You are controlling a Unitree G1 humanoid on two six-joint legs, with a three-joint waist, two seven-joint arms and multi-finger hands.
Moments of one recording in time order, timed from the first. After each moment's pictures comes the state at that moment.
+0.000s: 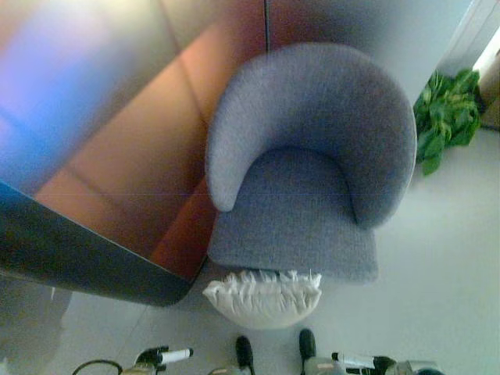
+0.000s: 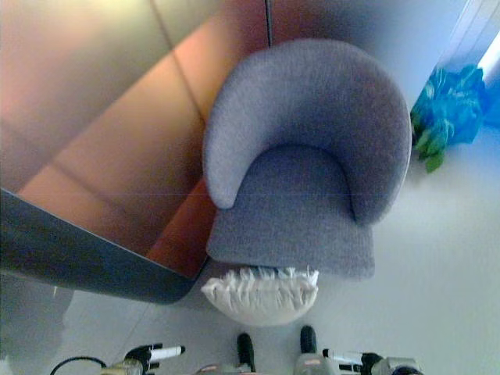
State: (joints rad) left arm -0.17 0.30 -0.19 1.27 -0.32 0.10 0.08; right arm -0.19 -0.42 0.15 1.27 0.26 0.35 0.29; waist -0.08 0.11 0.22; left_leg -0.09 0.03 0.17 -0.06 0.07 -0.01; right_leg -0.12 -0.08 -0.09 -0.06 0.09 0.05
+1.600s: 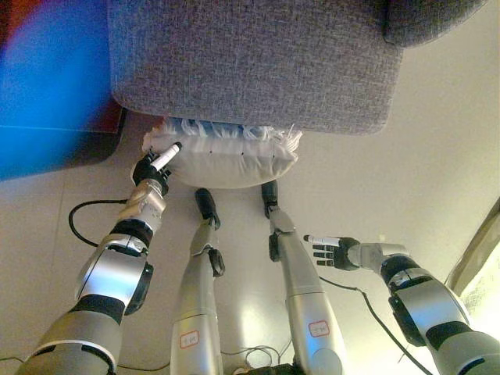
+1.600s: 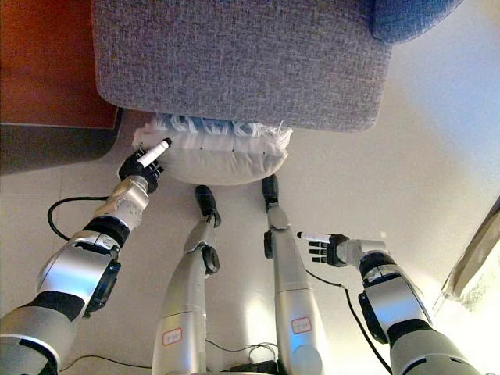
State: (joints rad) left arm -1.00 0.46 -0.26 1.22 -1.00 -0.04 0.19; right arm -0.74 -0.40 0.27 1.27 0.54 0.49 0.20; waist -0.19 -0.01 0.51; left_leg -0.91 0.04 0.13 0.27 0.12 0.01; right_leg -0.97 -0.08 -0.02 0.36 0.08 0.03
